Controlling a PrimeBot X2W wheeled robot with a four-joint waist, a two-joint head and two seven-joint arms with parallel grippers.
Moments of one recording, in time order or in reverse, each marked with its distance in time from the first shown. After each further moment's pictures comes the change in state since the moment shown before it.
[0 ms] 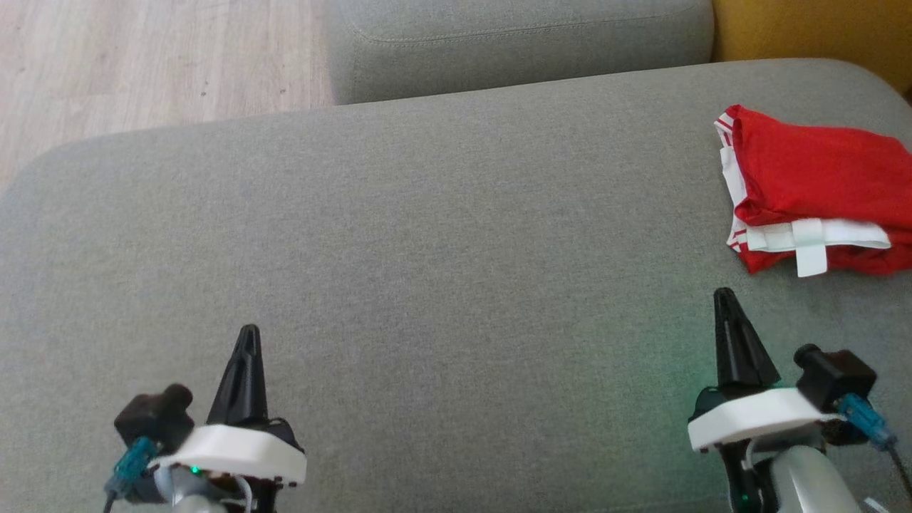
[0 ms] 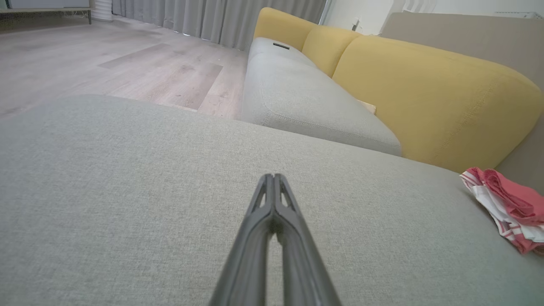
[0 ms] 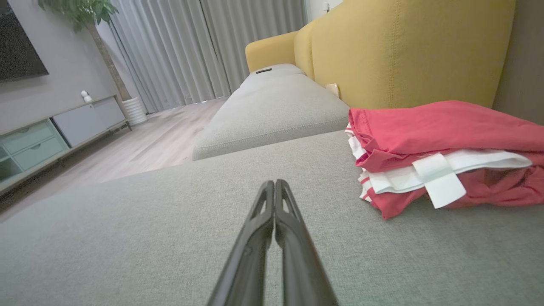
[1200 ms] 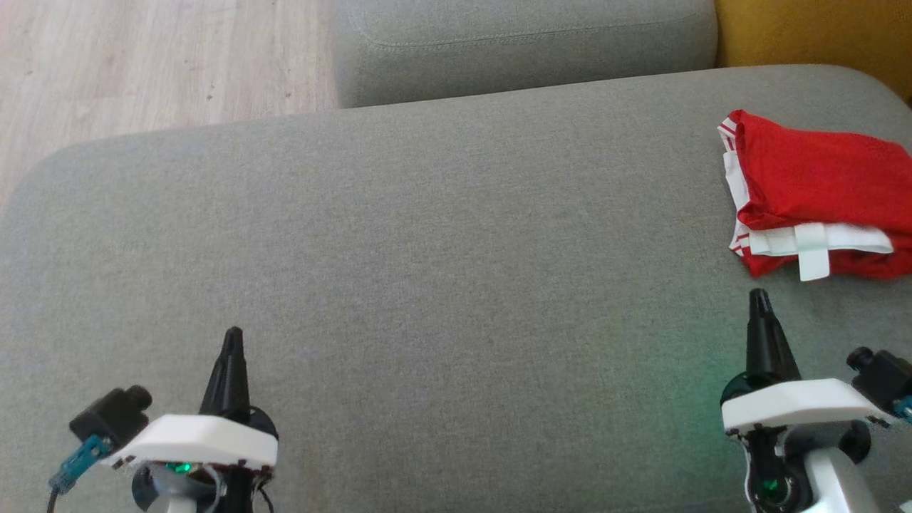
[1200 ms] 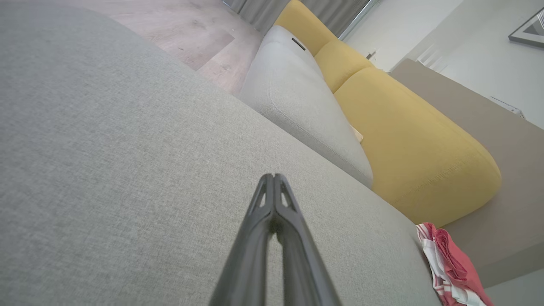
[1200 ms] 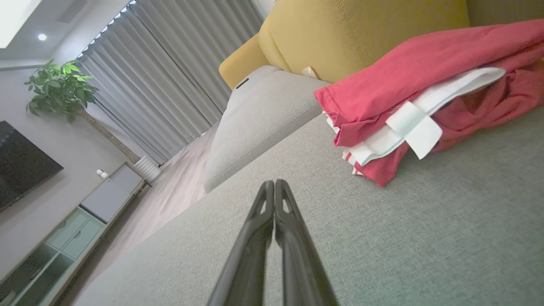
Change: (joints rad) left arm -0.023 0.001 0.042 0.021 -0.377 -0.036 0.099; right arm -0.003 0.001 -0.043 -0.018 0.408 0.000 0.103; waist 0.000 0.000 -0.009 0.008
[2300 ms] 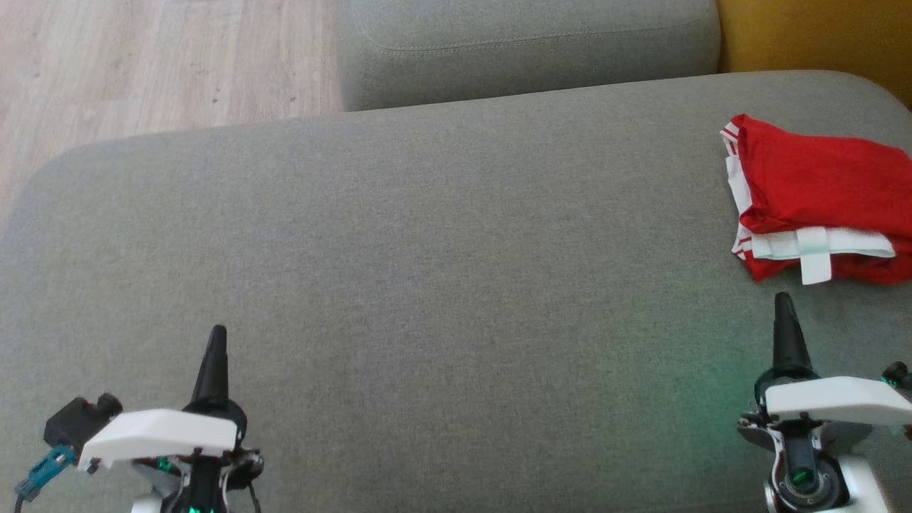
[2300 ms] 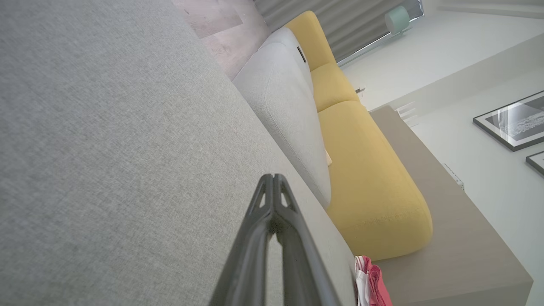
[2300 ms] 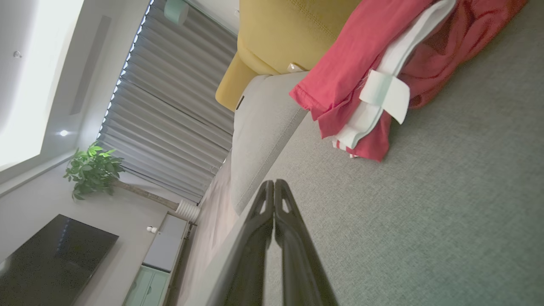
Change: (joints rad) left arm -0.022 0.001 0.058 0.019 -0.342 -0.033 0.097; right arm 0.000 0.000 -0.048 -0.017 0.375 0.000 0.092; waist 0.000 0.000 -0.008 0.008
